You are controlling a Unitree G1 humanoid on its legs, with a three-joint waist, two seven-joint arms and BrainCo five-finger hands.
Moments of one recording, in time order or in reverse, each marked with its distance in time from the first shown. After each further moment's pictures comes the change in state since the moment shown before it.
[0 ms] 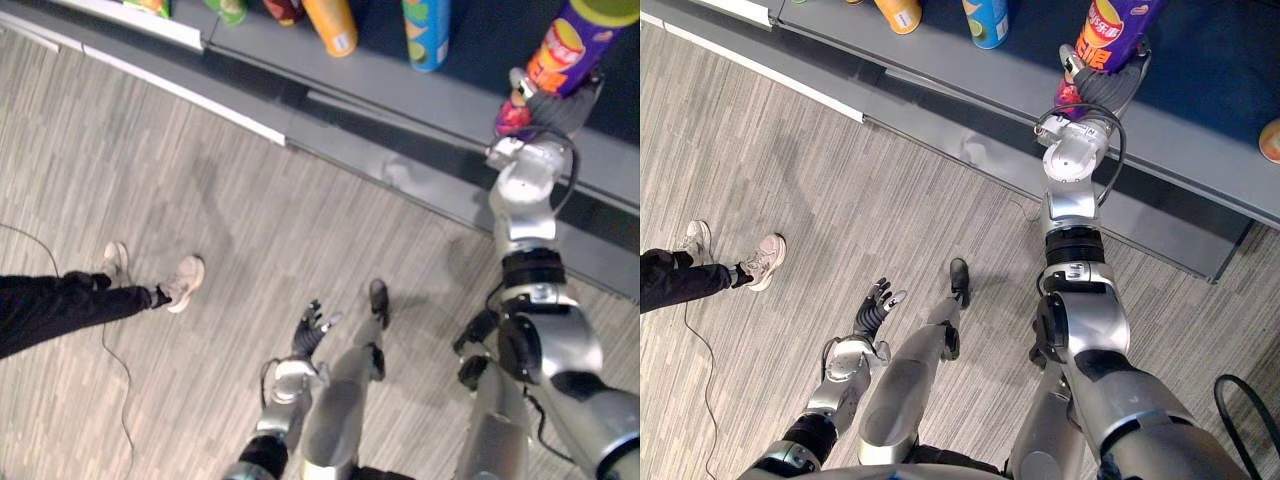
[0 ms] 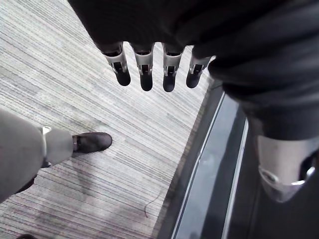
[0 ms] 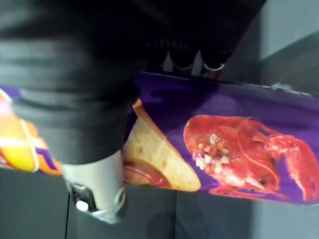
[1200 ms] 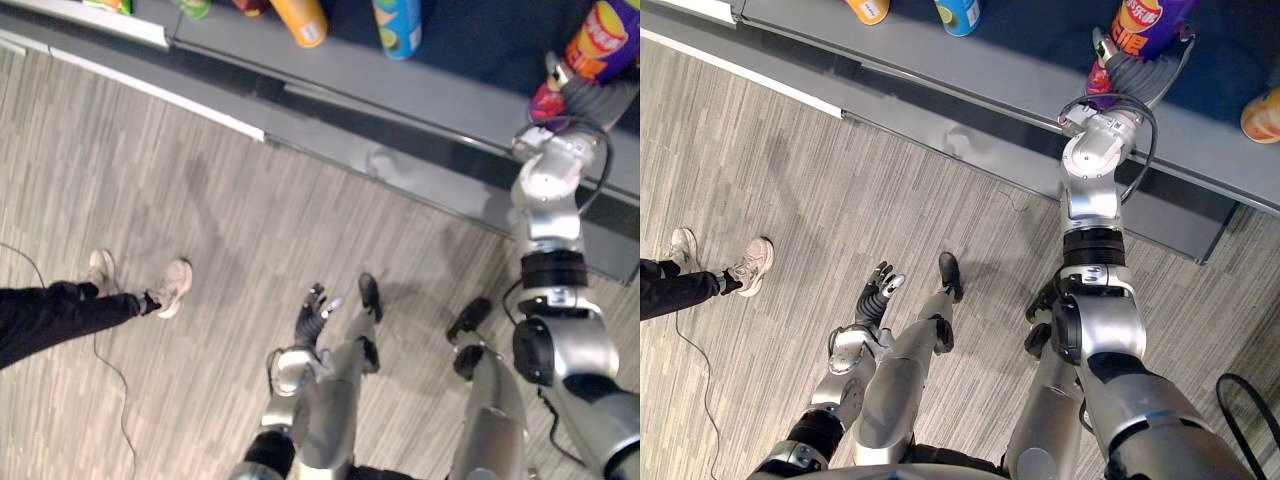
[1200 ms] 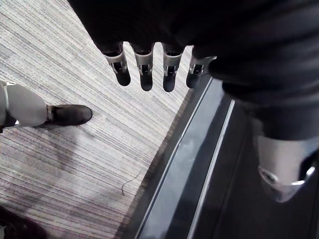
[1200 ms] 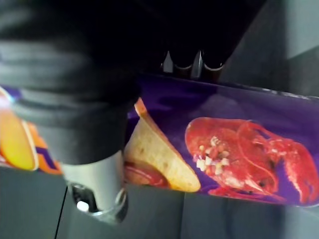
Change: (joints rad) left arm 0.008 -0.048 0.049 -0.100 -0.041 0.001 -0.034; right arm 0.039 -0.066 0.032 -0.079 0.008 0.023 -0.053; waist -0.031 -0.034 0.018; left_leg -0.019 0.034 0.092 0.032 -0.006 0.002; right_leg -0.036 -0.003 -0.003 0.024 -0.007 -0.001
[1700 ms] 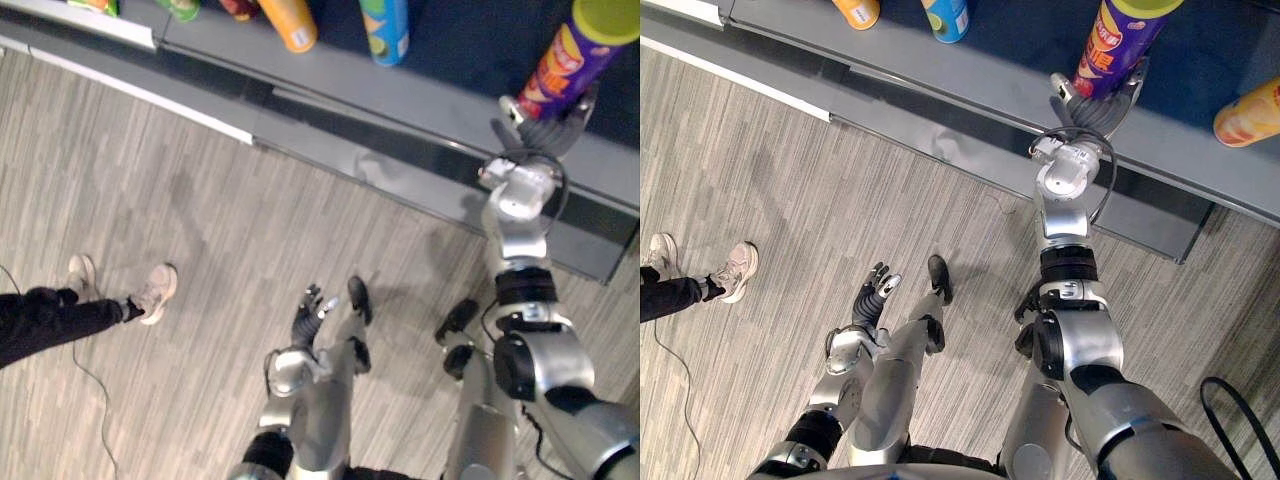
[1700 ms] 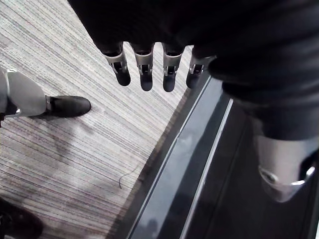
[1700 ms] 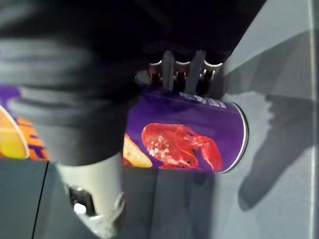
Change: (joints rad) left arm 0.004 0.000 0.022 0.002 -0.003 0.002 -0.001; right arm 0.070 0.107 0.003 0.018 0.018 0.002 0.032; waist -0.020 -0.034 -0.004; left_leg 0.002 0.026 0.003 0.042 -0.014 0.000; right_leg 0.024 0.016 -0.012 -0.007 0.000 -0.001
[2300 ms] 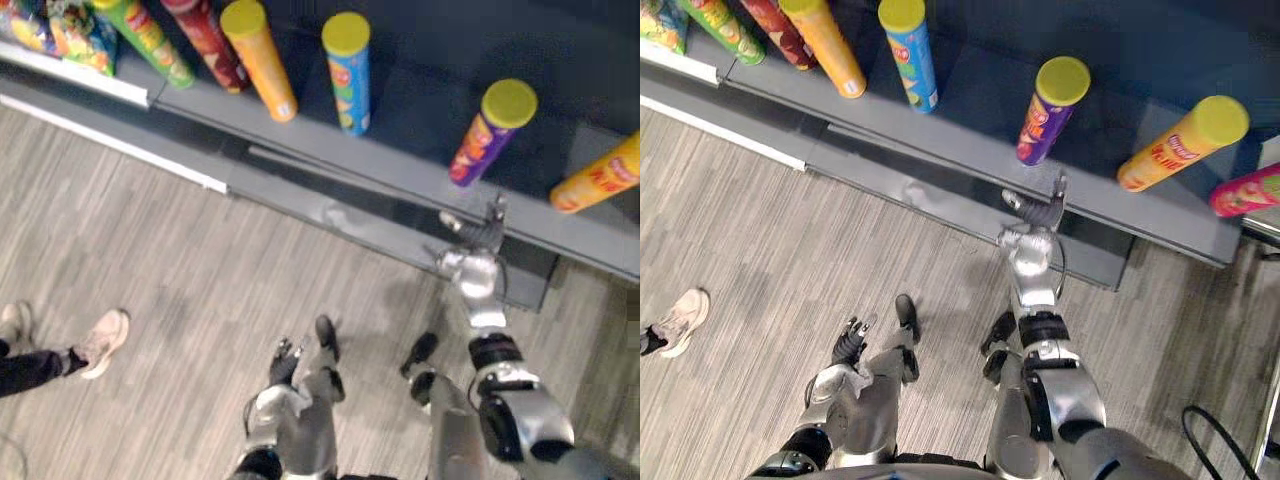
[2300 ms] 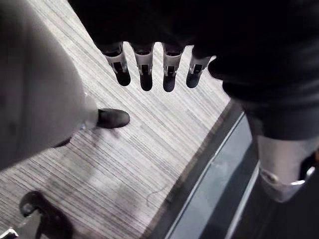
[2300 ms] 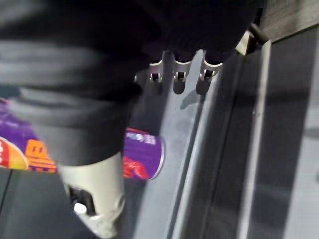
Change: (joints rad) left arm 0.008 0.012 0.210 0.363 0.042 0.054 0.043; right arm 0.379 0.123 0.125 0.062 0.066 -0.012 0.108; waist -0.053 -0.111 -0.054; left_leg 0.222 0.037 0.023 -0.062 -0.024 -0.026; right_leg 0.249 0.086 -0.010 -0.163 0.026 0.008
